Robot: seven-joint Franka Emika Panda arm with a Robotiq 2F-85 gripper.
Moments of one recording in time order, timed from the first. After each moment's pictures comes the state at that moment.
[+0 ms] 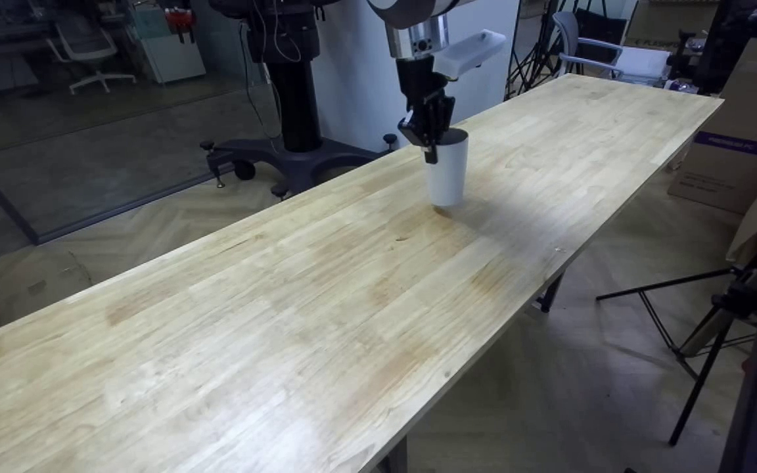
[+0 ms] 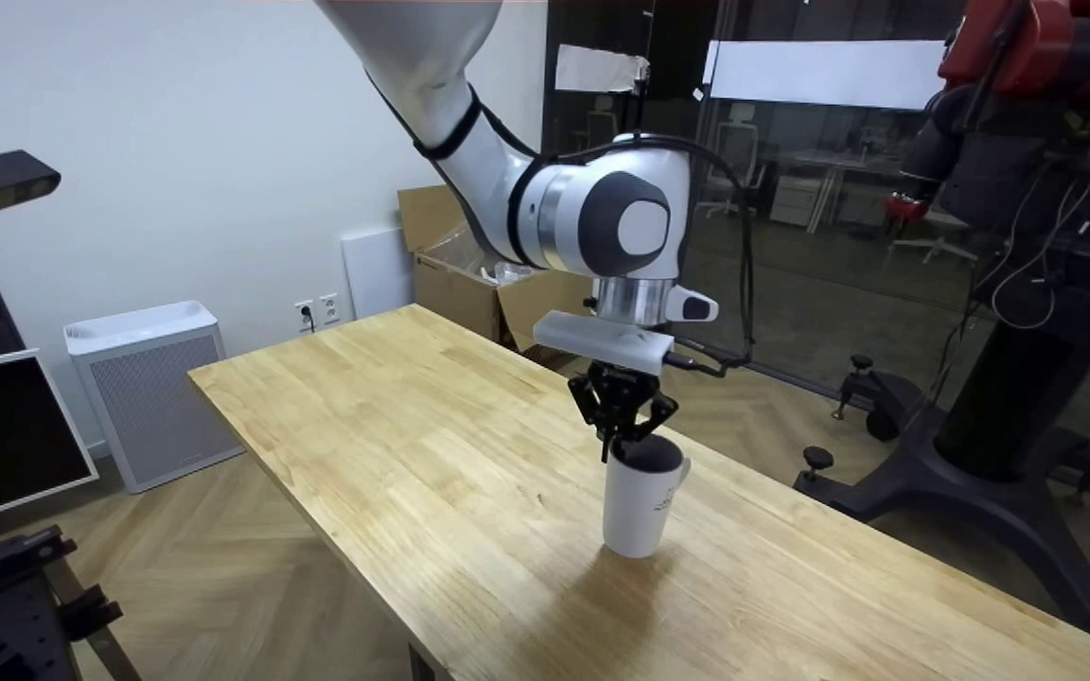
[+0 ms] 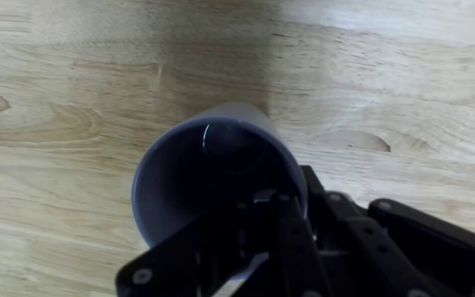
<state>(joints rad) -0.09 0.69 -0.07 -1.67 -0.09 2.27 -0.16</state>
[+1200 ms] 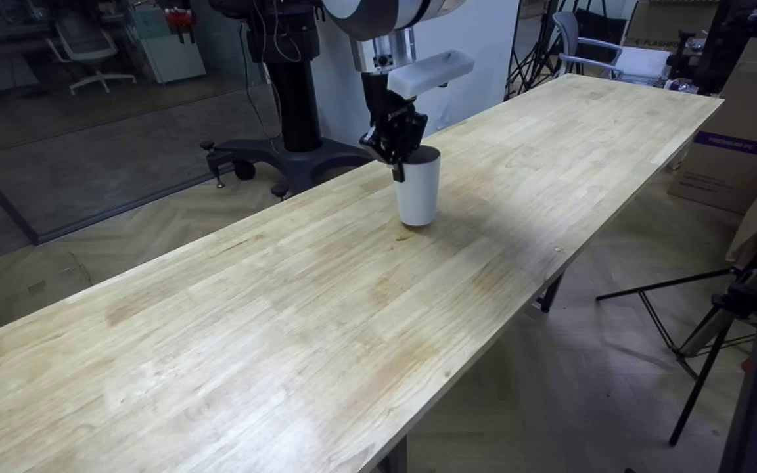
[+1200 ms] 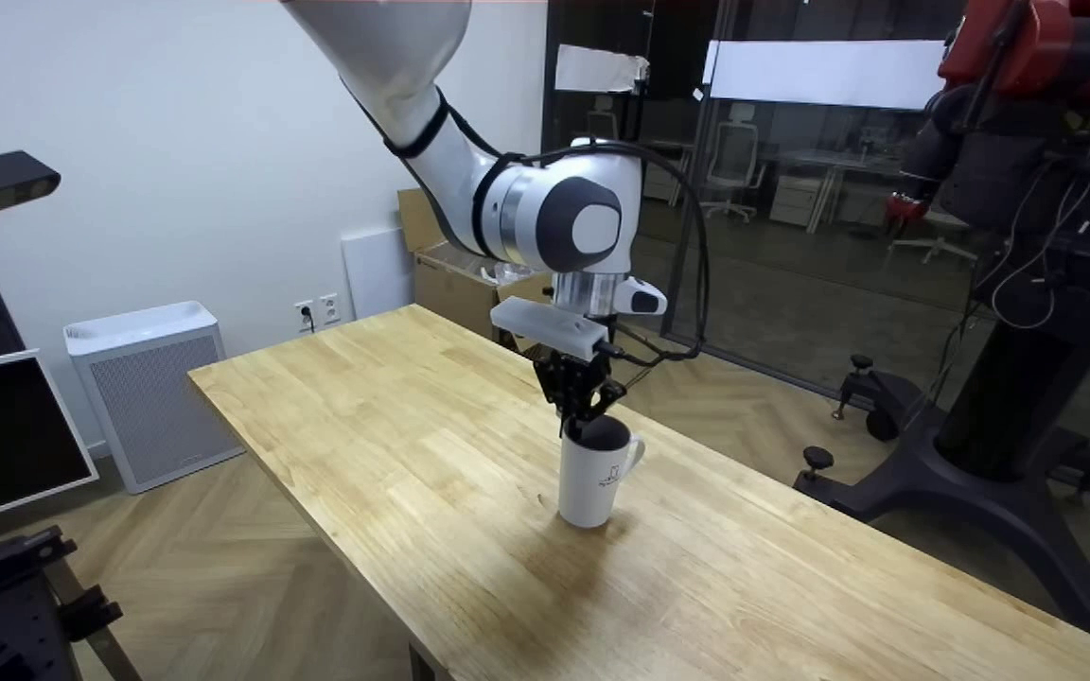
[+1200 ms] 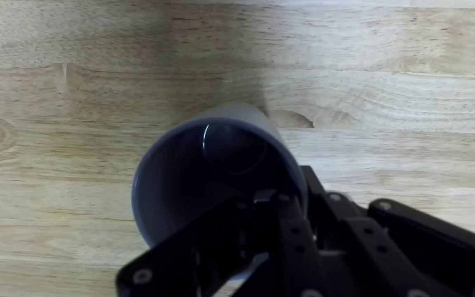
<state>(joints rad) -0.03 0.71 -0.04 -1.66 -0.04 2.29 -0.01</state>
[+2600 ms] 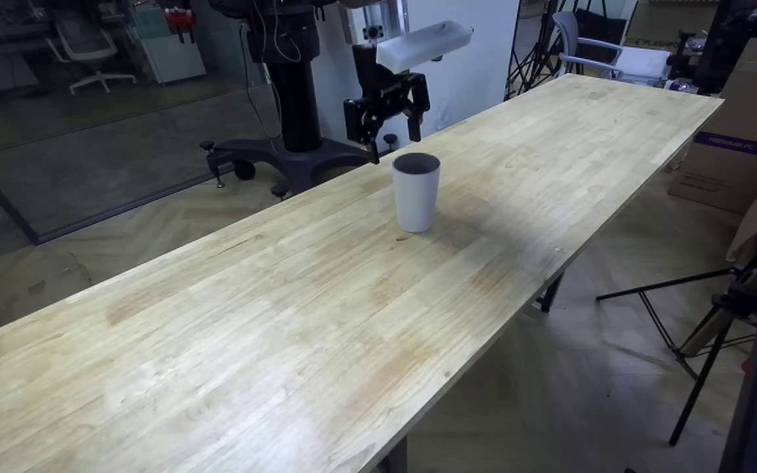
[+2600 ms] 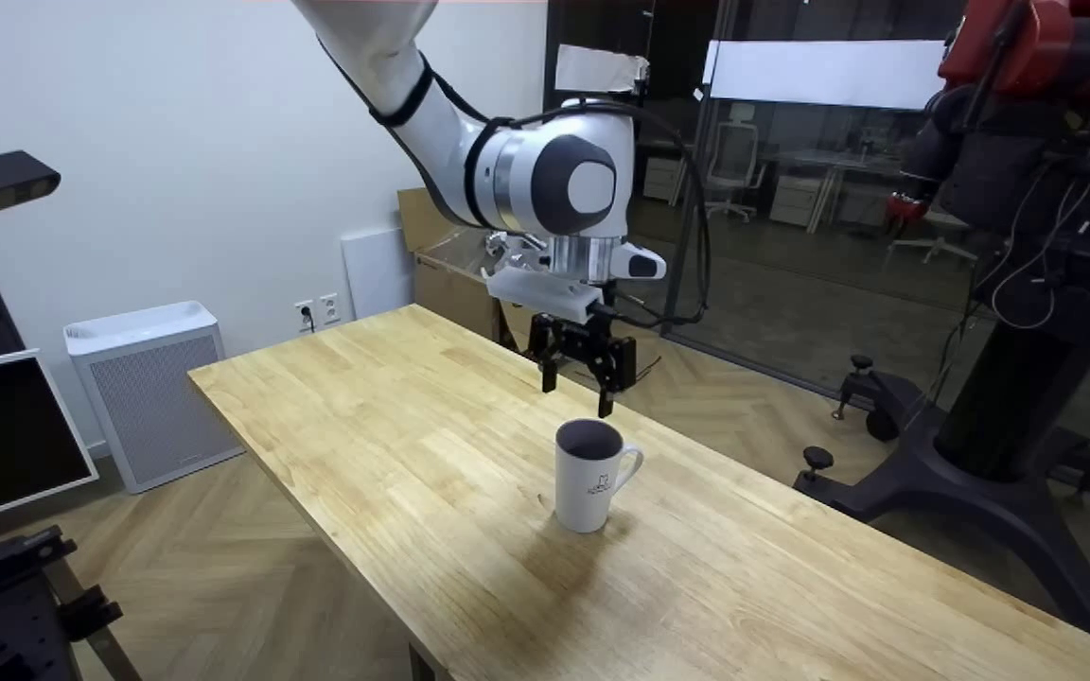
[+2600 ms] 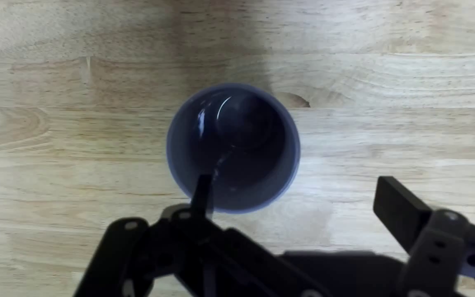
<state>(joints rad) 0.01 0.65 -0.06 -1.68 -0.06 2.26 0.06</state>
